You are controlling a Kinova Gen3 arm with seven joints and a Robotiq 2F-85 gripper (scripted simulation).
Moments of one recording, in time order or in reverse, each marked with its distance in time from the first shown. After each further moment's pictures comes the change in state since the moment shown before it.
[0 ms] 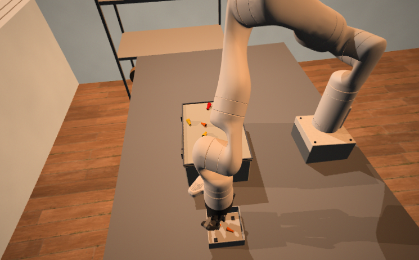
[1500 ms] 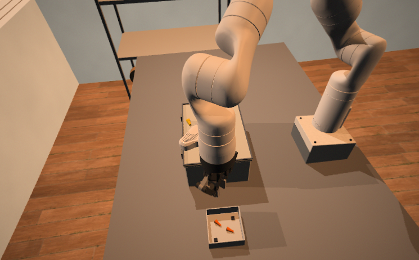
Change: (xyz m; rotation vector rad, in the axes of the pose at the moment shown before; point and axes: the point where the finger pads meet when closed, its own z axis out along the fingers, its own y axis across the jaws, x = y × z) arm 0.000 0.000 -0.189 -0.001 0.000 0.000
